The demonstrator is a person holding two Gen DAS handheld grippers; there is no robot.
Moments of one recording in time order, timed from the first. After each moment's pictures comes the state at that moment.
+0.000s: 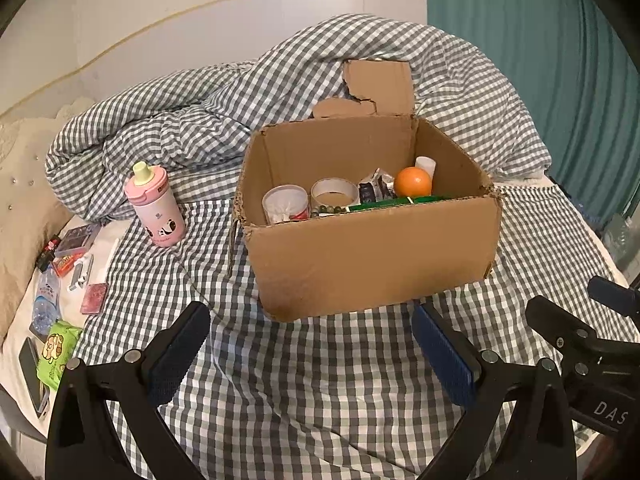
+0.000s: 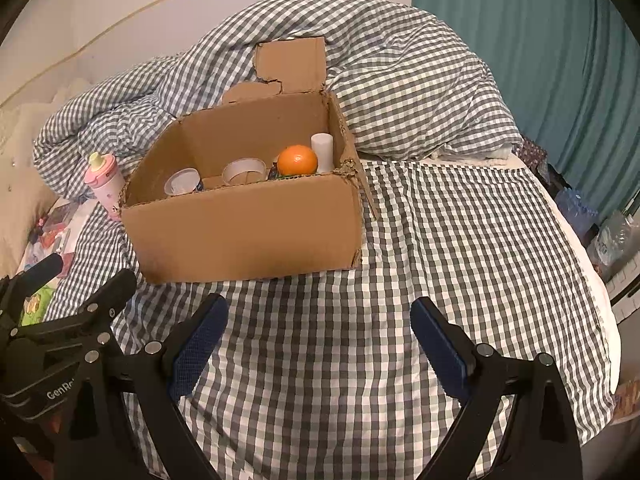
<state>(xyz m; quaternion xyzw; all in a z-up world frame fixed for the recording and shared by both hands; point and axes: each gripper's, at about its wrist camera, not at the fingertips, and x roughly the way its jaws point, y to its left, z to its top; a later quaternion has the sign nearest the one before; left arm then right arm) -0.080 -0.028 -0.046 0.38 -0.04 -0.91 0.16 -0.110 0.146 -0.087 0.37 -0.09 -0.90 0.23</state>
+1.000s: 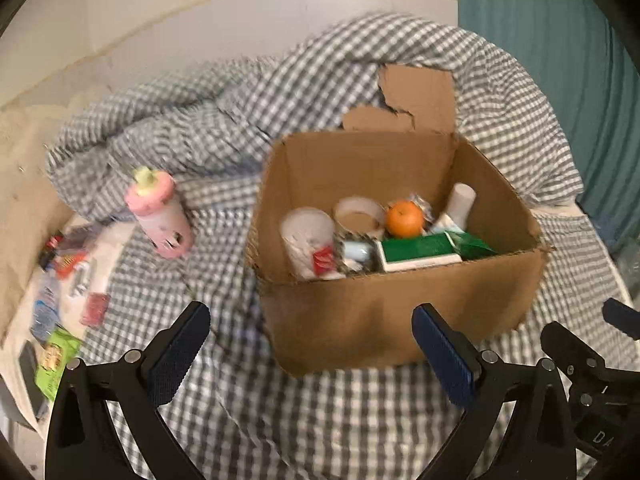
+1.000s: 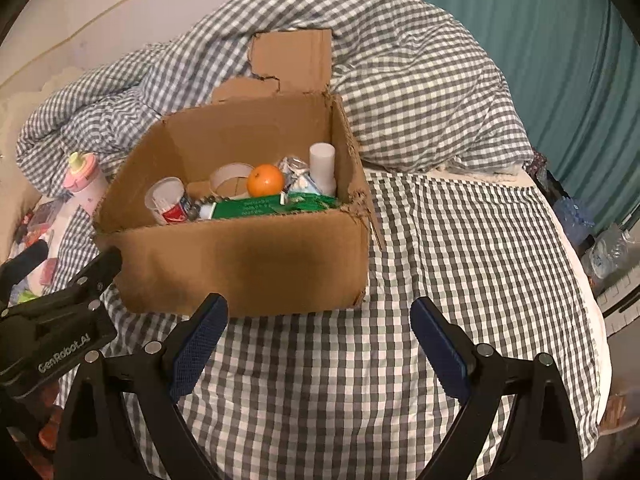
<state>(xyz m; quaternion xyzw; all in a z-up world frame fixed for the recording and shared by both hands) -0.132 -0.056 -0.042 0.38 -0.03 -0.91 0.19 -0.160 0.118 -0.078 0.39 -0.06 -0.89 0.22</state>
